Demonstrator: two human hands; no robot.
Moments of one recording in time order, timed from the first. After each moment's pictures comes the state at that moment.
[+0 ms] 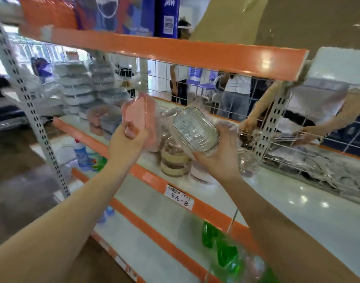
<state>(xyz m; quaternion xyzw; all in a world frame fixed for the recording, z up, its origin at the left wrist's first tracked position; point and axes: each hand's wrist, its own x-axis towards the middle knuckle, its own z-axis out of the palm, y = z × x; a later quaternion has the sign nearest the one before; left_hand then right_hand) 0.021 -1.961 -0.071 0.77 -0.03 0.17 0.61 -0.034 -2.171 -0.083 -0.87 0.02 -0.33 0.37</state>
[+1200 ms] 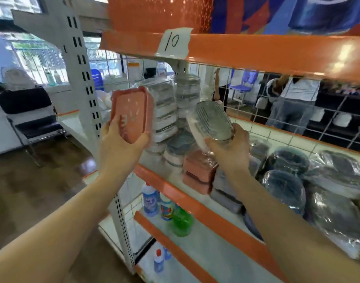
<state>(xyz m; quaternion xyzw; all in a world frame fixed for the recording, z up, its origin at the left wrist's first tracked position) 0.361 -1.635 -0.061 0.84 0.02 0.27 0.47 0.350 -1.863 -0.078 -0.82 0.11 -0.32 0.47</state>
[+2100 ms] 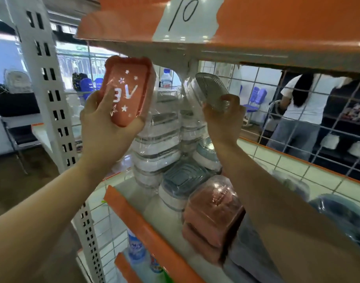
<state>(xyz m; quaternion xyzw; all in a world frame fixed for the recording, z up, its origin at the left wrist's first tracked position) 0.497 -1.640 -0.049 0.78 -0.07 0.42 0.46 0.536 -1.855 -0.035 -0.76 0.07 -0.44 0.47</state>
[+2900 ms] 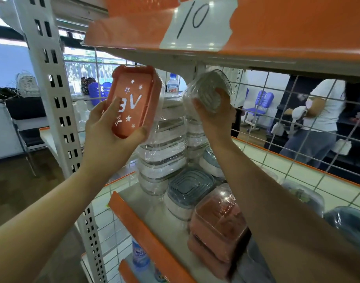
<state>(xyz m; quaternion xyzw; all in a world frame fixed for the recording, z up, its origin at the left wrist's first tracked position) 0.485 -1.639 -0.047 0.77 -0.12 0.39 0.50 0.583 -1.840 -0.033 -0.75 -0.01 -0.38 0.54</state>
